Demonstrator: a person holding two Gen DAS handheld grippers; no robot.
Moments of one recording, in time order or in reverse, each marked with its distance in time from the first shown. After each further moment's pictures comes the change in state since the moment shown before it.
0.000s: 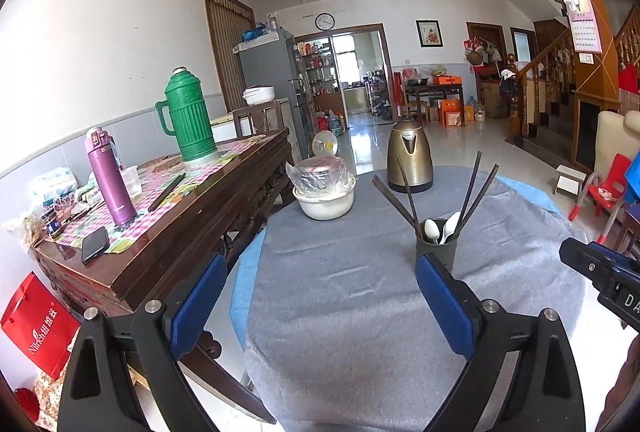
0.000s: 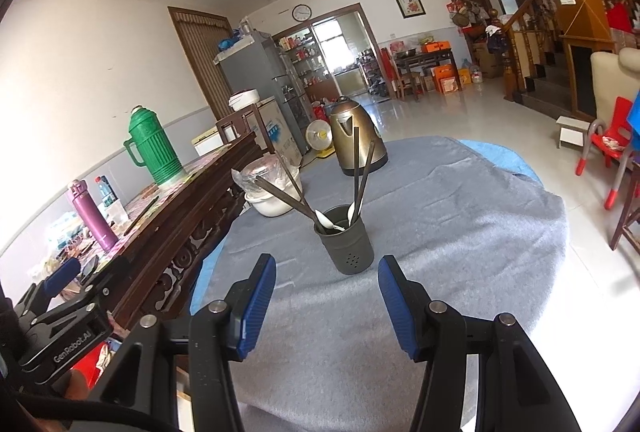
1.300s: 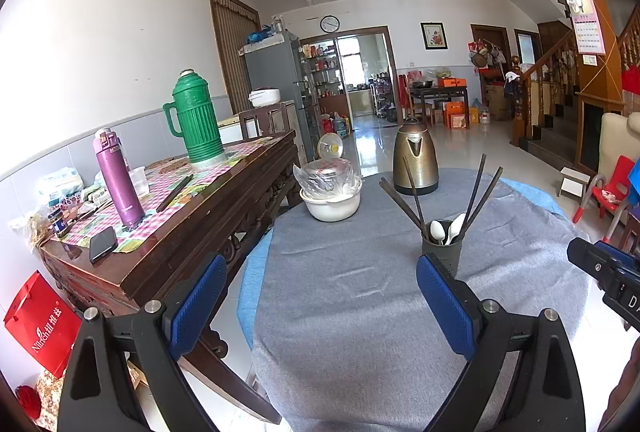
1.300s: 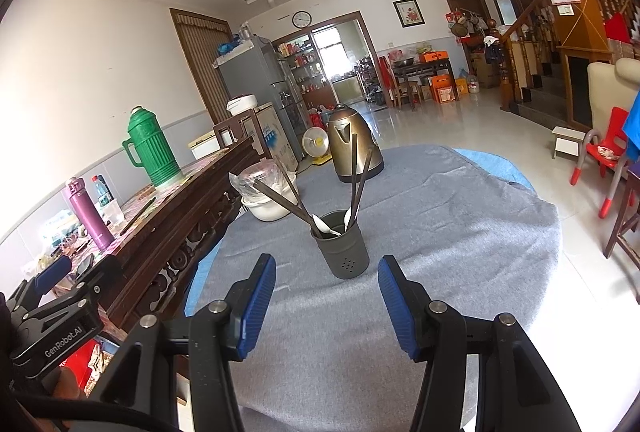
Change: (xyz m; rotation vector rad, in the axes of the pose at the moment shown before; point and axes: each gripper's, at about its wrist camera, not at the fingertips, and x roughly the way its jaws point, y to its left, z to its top) left arm -0.007 0.006 0.001 -0.002 -0.011 0.020; right arm -0.010 0.000 0.001 -0.015 -0.024 -0.016
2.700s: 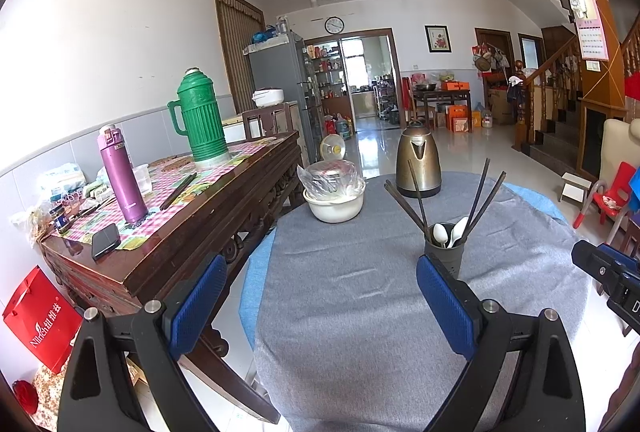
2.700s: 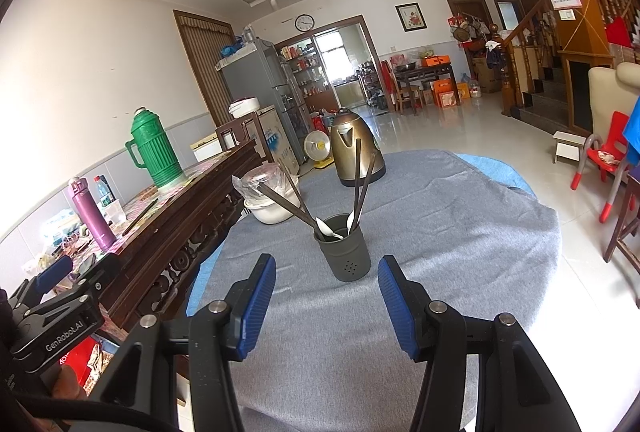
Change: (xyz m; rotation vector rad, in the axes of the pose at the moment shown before) left arm -0.004 0.001 -0.002 -0.016 -0.007 0.010; right arm -0.006 0.006 0.000 -0.013 -0.015 0.005
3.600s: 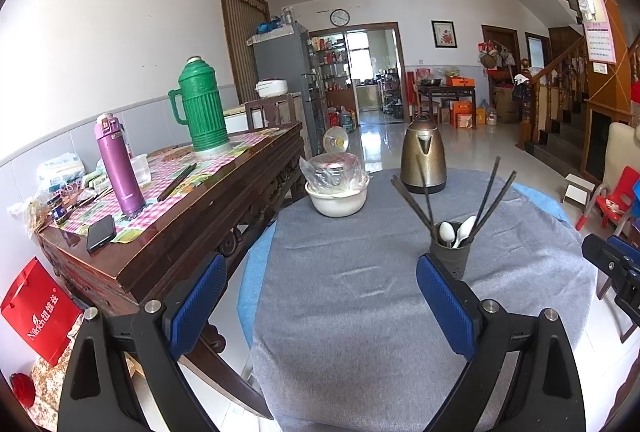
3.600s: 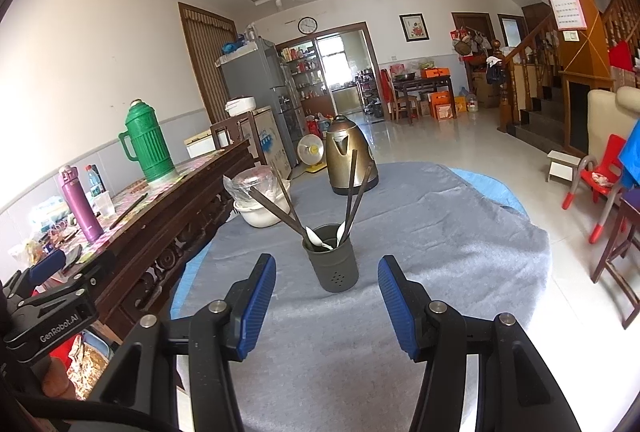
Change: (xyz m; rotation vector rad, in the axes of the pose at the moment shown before) left arm 0.017 0.002 0.002 -0.031 0.039 0.014; right arm 0.010 -0.003 0.011 -0.071 -0.013 -0.037
